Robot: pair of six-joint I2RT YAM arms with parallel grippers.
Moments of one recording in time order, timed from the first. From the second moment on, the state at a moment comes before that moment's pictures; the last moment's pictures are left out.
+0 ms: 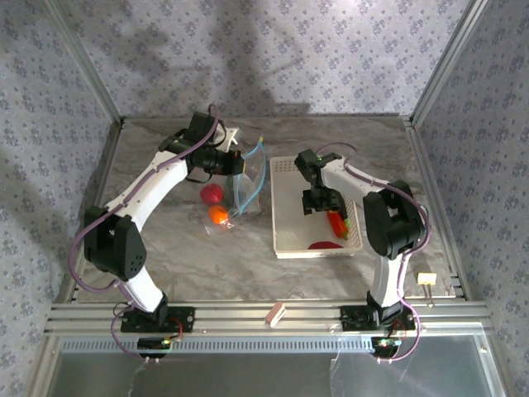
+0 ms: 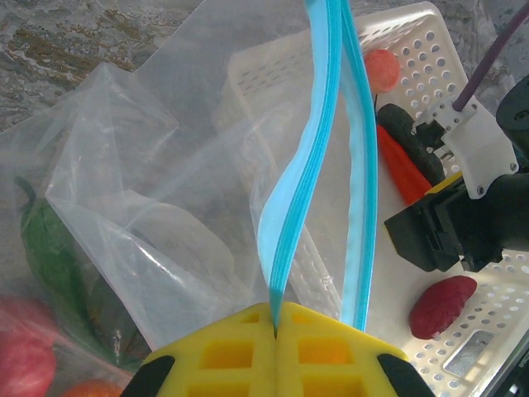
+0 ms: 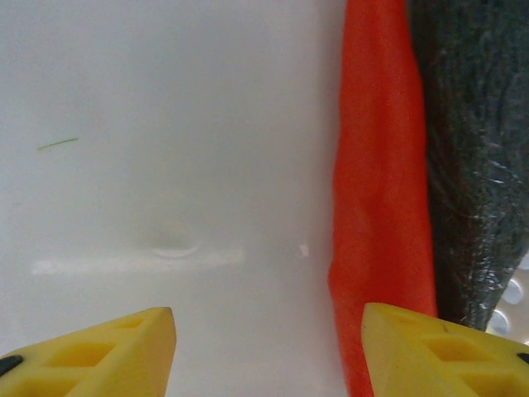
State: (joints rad) left arm -0.43 1.68 1.52 -0.75 0.41 -0.23; right arm 0.46 1.90 1.37 -1.03 0.16 0.40
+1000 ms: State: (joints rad) left arm -0.42 1.68 1.52 -0.75 0.41 -0.22; right arm 0.42 1.96 1.37 -1.06 0.21 0.41
